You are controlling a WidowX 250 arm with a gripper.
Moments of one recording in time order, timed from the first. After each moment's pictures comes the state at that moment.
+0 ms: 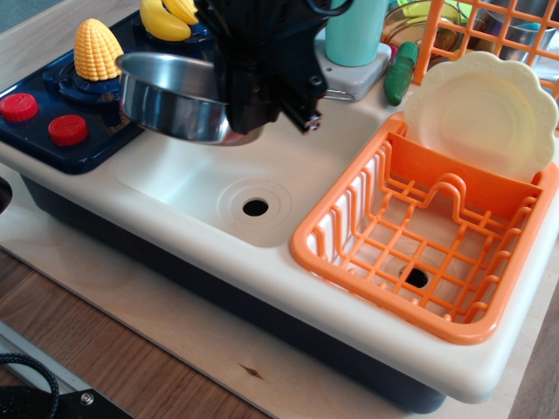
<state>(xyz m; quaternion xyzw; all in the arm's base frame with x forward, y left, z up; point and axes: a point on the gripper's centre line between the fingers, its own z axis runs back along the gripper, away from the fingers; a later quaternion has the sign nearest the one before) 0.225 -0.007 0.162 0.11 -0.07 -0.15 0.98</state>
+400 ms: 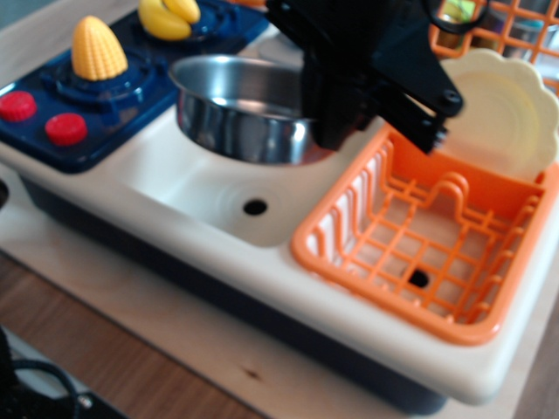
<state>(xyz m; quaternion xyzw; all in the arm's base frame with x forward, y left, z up) 0.218 -0.065 0.176 0.12 -0.11 -0.08 0.98</state>
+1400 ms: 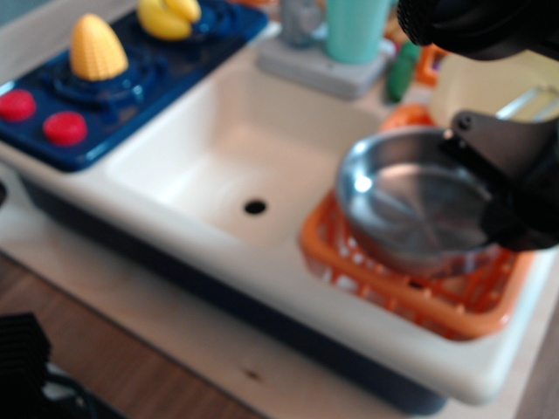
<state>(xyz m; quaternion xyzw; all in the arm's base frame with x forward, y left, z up) 0.239 -0.160 0.131 0.09 -0.26 -0.03 0.96</state>
